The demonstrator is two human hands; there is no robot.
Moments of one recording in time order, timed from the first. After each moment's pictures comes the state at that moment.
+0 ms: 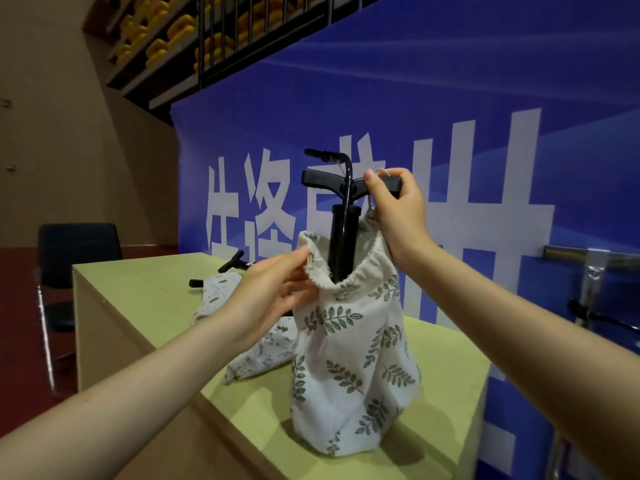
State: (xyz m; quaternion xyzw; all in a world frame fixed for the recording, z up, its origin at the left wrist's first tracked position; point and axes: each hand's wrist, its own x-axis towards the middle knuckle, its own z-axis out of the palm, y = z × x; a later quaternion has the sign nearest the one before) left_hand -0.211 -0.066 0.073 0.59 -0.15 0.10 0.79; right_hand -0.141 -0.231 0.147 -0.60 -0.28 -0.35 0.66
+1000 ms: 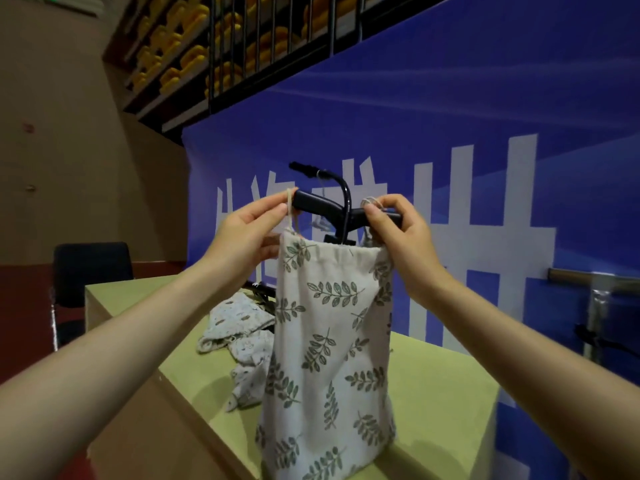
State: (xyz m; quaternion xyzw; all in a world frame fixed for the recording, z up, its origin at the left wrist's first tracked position) left_hand -0.220 -0.046 0.157 0.64 -0.22 0.27 0.68; right_hand -0.173 -0.248 0.150 -0.63 -0.37 -0.28 0.62
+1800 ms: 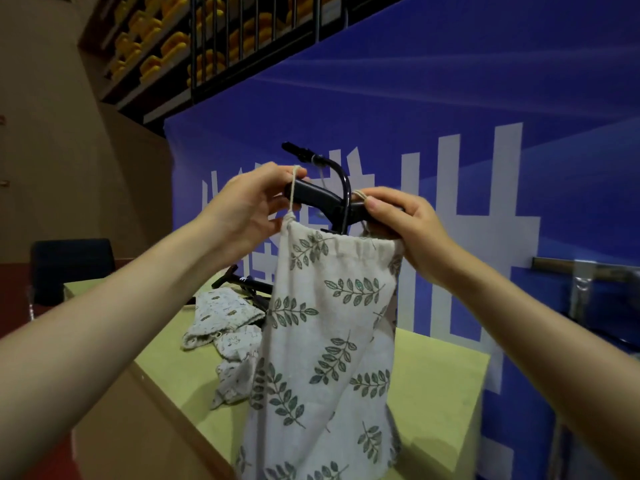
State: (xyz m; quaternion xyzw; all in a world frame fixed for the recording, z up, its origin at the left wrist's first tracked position) left_hand -0.225 -0.069 0.185 0.63 -0.25 0.17 0.71; right_hand -0.178 -0.277 0.163 -0.66 -0.44 -0.19 0.57
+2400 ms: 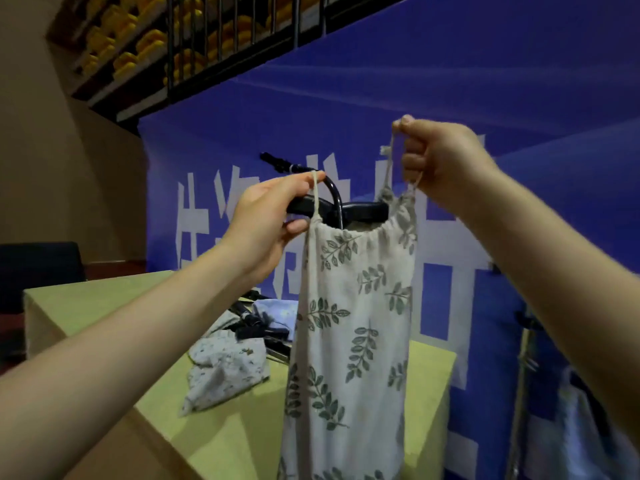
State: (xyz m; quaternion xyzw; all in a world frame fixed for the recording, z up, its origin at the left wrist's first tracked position) left_hand -0.226 -0.128 0.180 0.55 -0.24 0.23 0.76; right_hand -0.207 -0.317 0.251 -0.59 -0.28 -0.20 0.73
